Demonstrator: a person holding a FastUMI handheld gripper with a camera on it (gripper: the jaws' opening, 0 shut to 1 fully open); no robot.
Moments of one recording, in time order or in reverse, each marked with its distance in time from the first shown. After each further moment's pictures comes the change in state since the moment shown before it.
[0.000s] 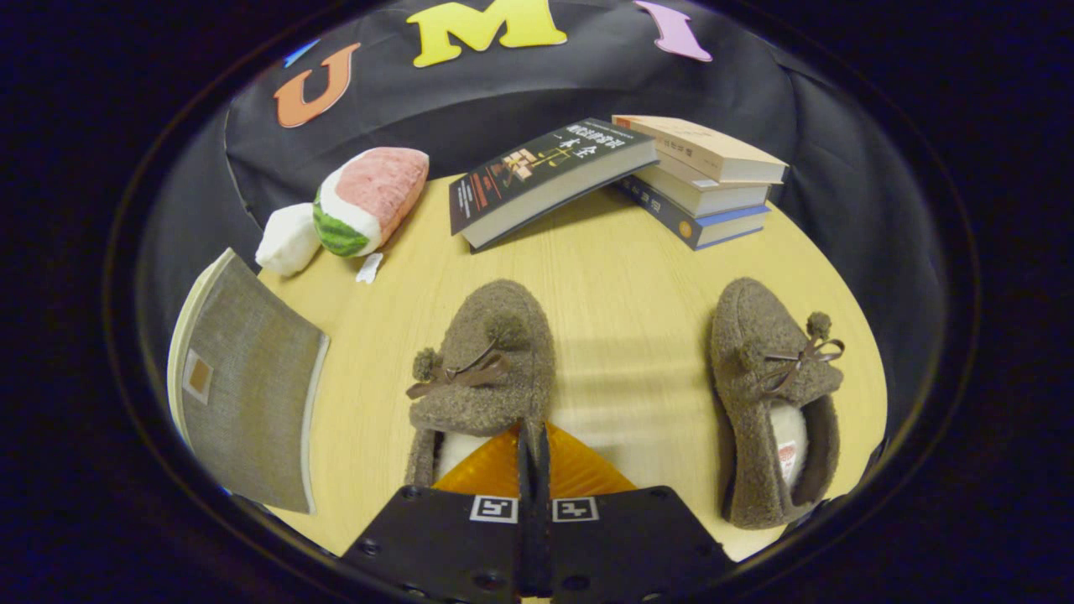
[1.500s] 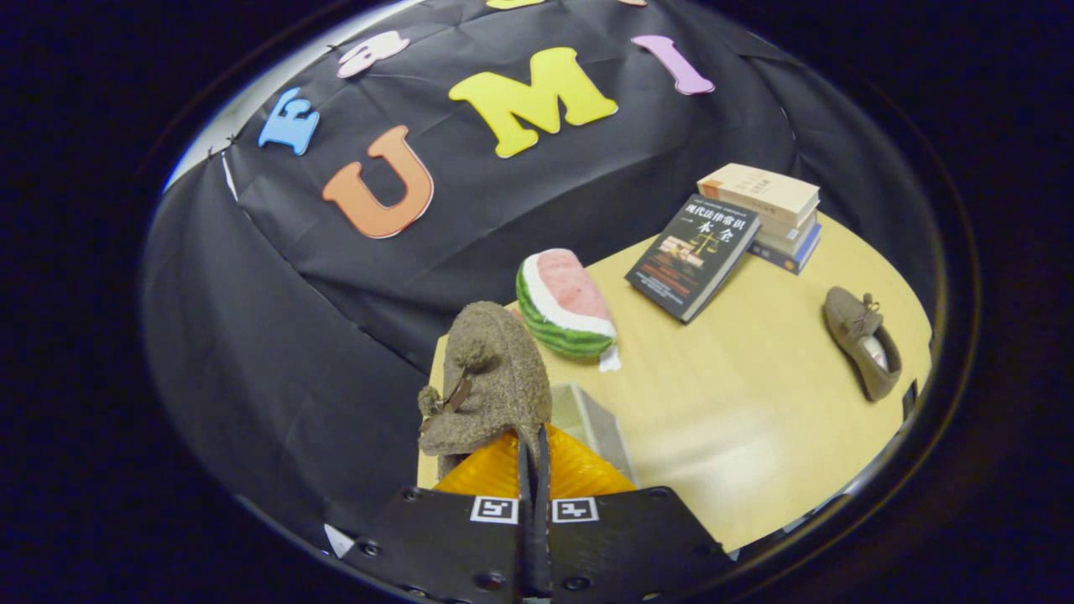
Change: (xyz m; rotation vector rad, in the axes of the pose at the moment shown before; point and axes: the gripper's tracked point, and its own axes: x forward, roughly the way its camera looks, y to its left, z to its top) arm -0.176 0.306 0.075 0.267 -0.174 0.296
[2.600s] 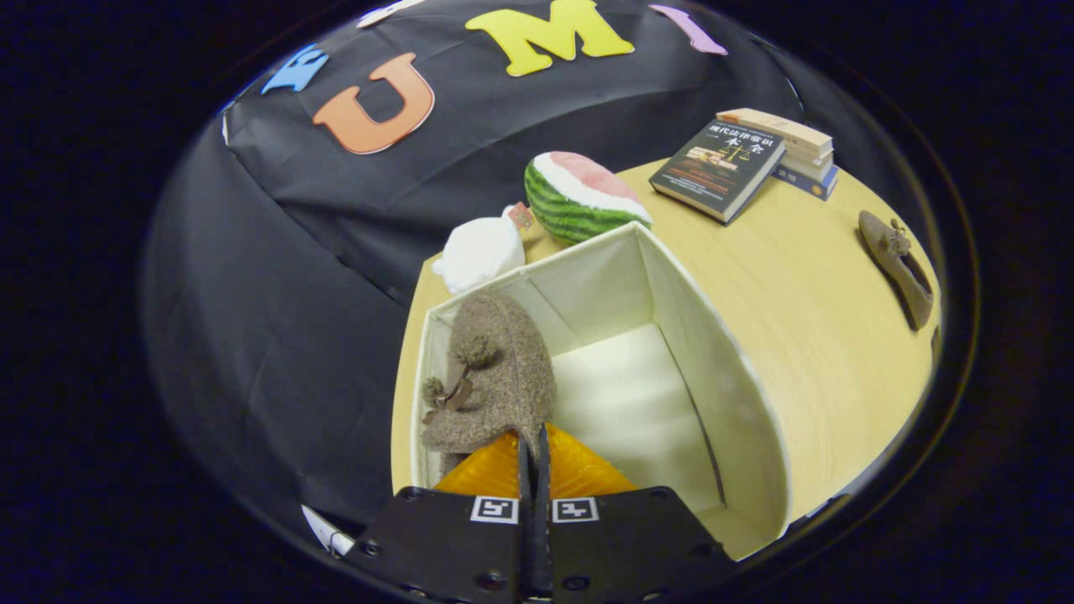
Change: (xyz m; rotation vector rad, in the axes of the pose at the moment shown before) arm 0.087 0.012 -0.131 -0.009 0.166 -0.074
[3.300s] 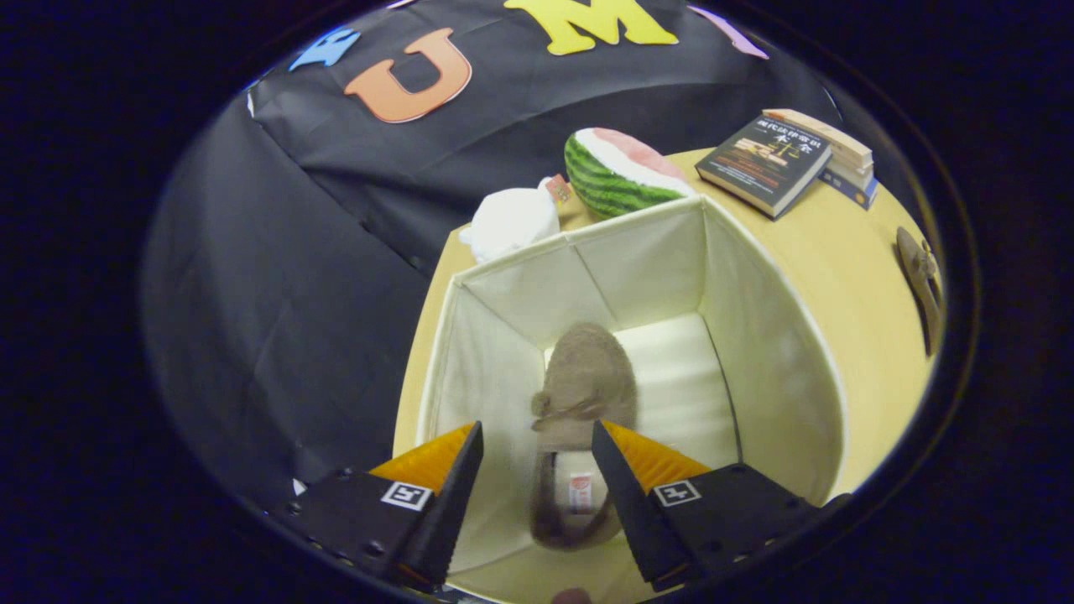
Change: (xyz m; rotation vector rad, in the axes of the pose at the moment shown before) arm 0.014 0.021 -0.001 -0.145 0.038 0.086
